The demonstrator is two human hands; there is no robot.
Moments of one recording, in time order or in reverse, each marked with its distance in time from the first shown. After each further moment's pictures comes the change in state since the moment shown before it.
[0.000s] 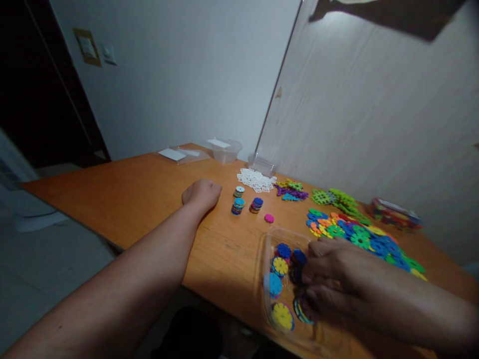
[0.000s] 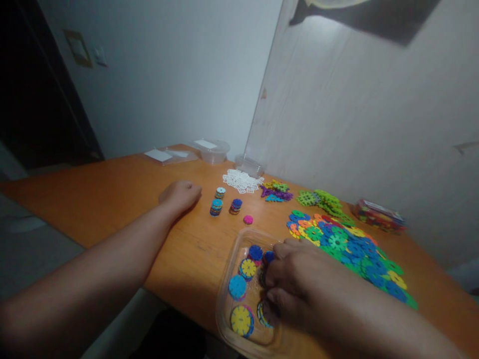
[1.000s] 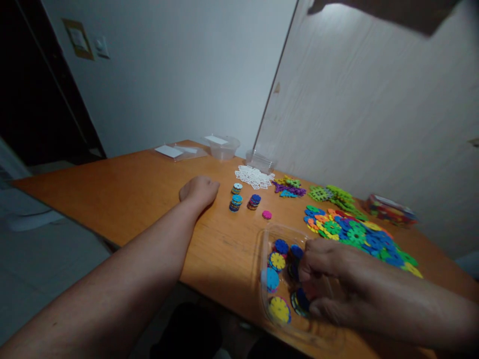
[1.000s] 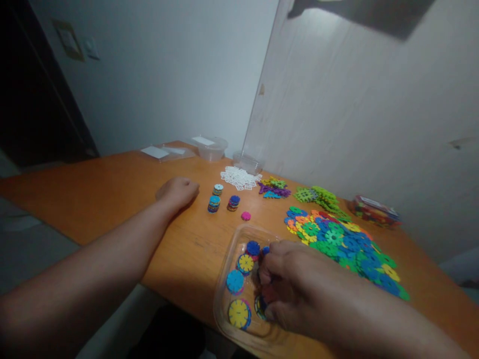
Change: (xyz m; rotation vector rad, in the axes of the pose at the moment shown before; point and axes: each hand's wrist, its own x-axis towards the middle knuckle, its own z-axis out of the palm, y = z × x) left_hand -0.003 0.003 -0.006 -0.014 -0.012 0.001; right_hand -0.009 -0.007 0.004 0.167 -0.019 0.185
